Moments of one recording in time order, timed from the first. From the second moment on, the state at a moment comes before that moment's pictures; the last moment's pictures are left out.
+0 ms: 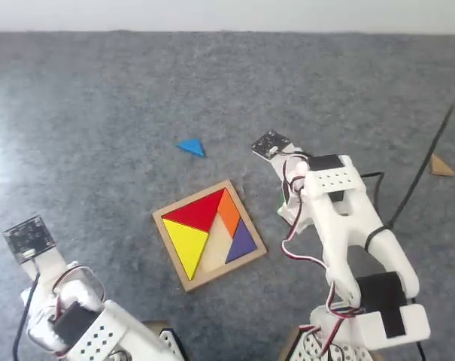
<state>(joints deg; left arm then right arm) -59.6 -103.2 96.9 72.7 -14.1 -15.2 -5.5 34.3 66.8 31.0</state>
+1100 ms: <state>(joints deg) -59.6 -103.2 96.9 72.7 -14.1 24.4 34.9 -22.4 76.8 61.3</state>
